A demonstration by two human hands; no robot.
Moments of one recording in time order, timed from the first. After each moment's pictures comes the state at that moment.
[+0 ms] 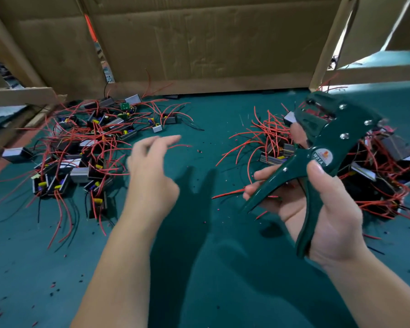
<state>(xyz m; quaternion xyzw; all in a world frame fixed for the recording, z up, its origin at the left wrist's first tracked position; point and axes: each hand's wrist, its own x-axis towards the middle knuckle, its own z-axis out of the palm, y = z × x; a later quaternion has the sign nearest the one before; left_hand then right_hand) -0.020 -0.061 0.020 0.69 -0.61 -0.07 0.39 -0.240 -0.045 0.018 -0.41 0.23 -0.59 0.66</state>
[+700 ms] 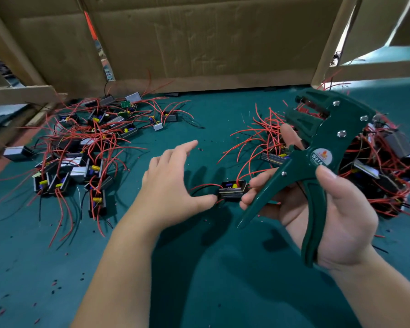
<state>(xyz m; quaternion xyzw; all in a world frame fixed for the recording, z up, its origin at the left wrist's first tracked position) -0.024 -0.055 0.016 0.68 -0.69 -0.14 0.23 -0.240 -0.038 0.026 -0.42 0.21 -0.53 0.71</state>
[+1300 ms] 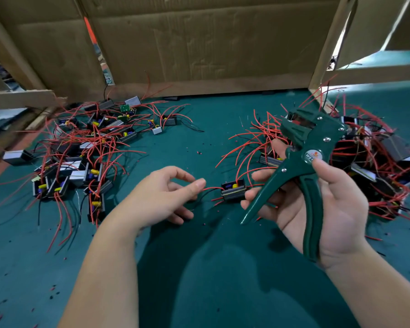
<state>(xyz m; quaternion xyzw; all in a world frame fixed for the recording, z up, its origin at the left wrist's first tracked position) -0.016 -0.054 0.026 0.64 -0.50 -0.48 0.33 -0.244 -0.050 0.018 -0.34 0.21 -0.54 0.75</state>
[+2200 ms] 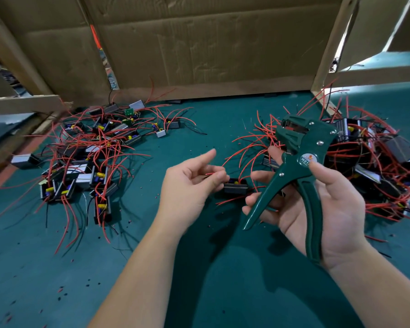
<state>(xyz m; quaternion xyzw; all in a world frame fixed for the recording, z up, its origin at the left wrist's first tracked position) -0.060 -0.063 0.012 0.49 -0.43 -0.48 0.59 -0.240 -0.050 0.020 -0.32 0.23 -0.51 0.76</state>
